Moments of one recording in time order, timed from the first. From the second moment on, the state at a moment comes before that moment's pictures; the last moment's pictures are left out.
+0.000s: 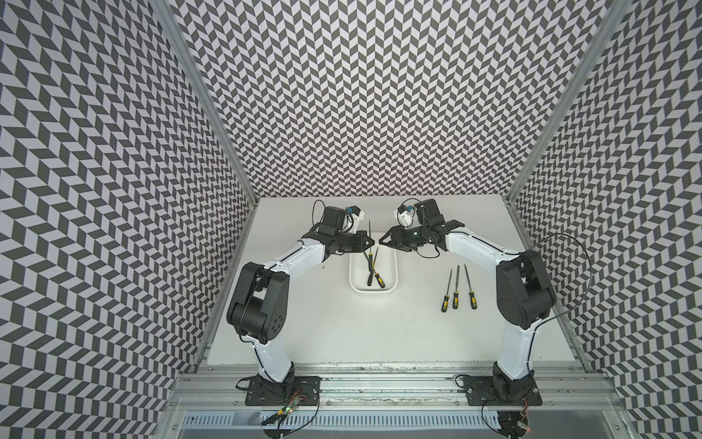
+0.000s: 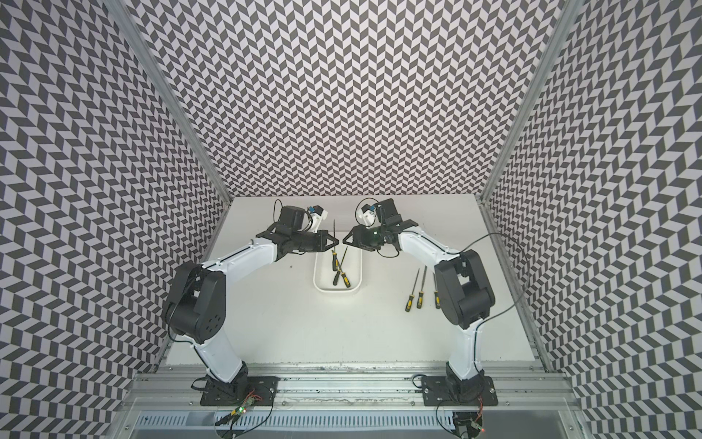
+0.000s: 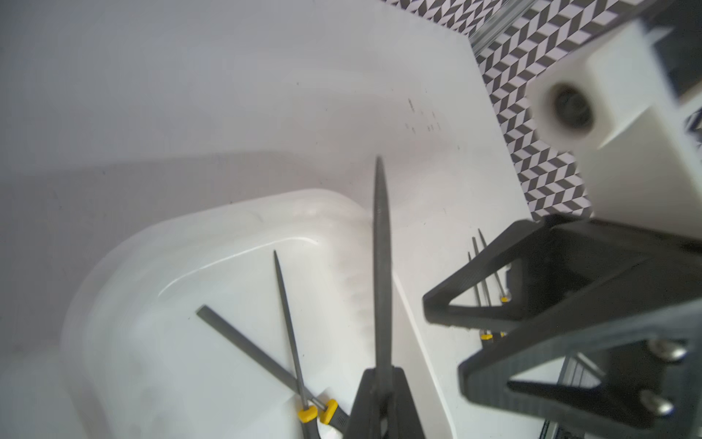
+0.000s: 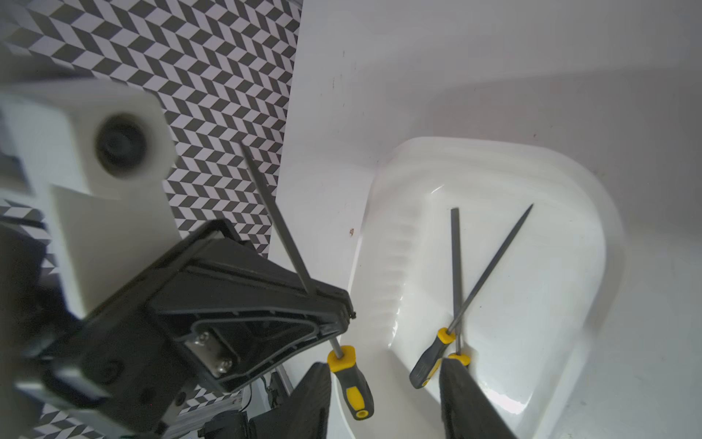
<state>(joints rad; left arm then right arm) -0.37 1.78 1.22 -0.21 0.57 -0.35 0.43 1.93 1.47 -0.35 -0.67 0.54</state>
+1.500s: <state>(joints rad) -0.51 2.03 1.36 -0.33 0.55 -0.49 0.37 1.88 1.42 -0.50 -0.60 0.49</state>
